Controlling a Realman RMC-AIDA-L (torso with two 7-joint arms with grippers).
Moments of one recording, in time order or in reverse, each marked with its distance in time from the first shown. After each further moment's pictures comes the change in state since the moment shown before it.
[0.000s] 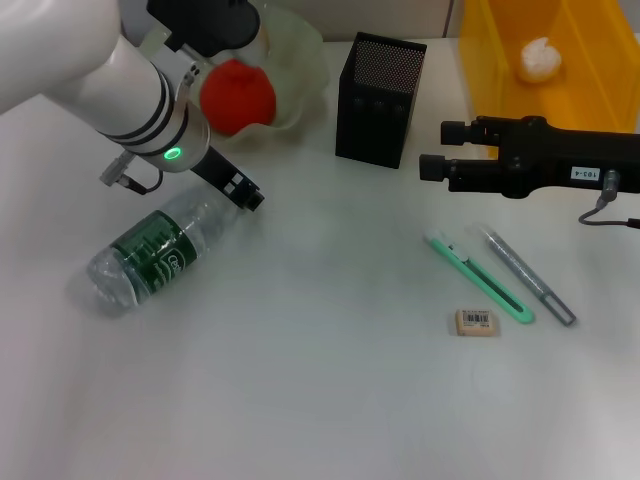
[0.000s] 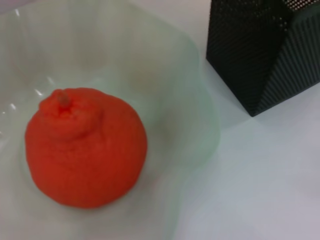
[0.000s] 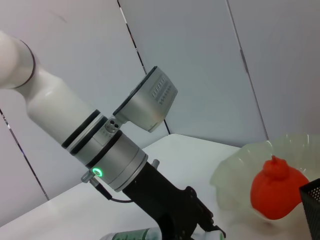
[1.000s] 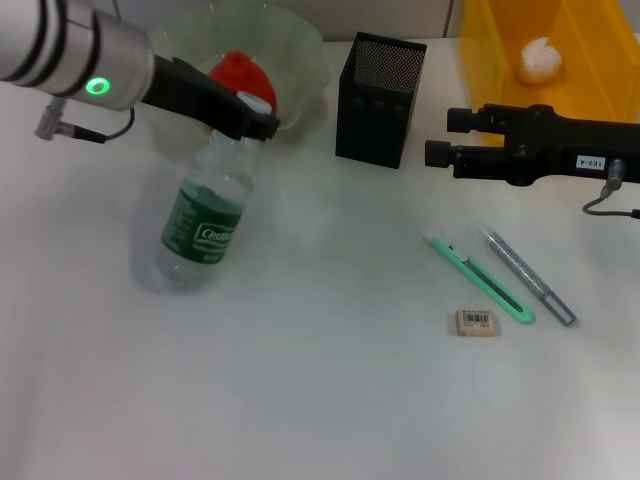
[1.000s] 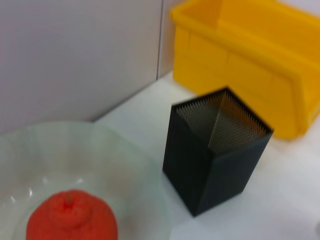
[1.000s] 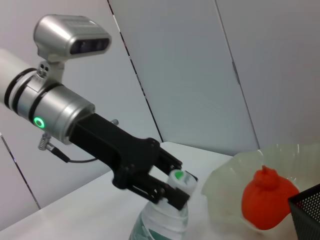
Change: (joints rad) left arm 0.201 0.012 -0.236 0.448 -0.234 0.248 0.186; right arm -0.001 -0.001 0.016 -0.011 0.008 0.007 0.004
